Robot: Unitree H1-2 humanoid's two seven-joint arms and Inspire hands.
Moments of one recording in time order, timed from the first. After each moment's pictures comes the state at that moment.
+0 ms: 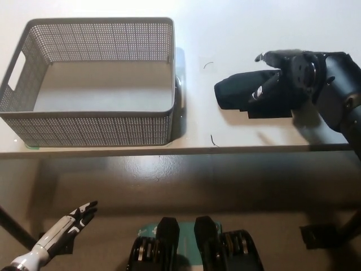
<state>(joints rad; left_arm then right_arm) -0.16 0.44 -0.11 0.50 0.09 -0.32 -0.29 -1.24 -0.29 0.61 1.17 -0.69 0.02 0.40</state>
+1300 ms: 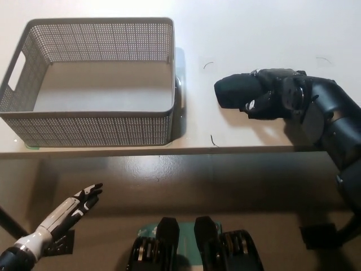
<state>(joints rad) -0.23 0.44 -0.11 0.50 0.10 -0.34 -0.30 -1.23 -0.20 0.57 1.42 -0.66 -0.03 0.18</state>
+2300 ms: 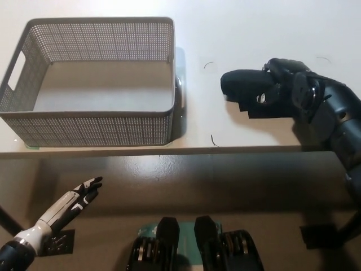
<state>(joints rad) -0.25 0.44 -0.11 0.50 0.10 -0.34 -0.31 -1.23 -0.23 0.49 1.43 -0.60 -0.08 0.06</state>
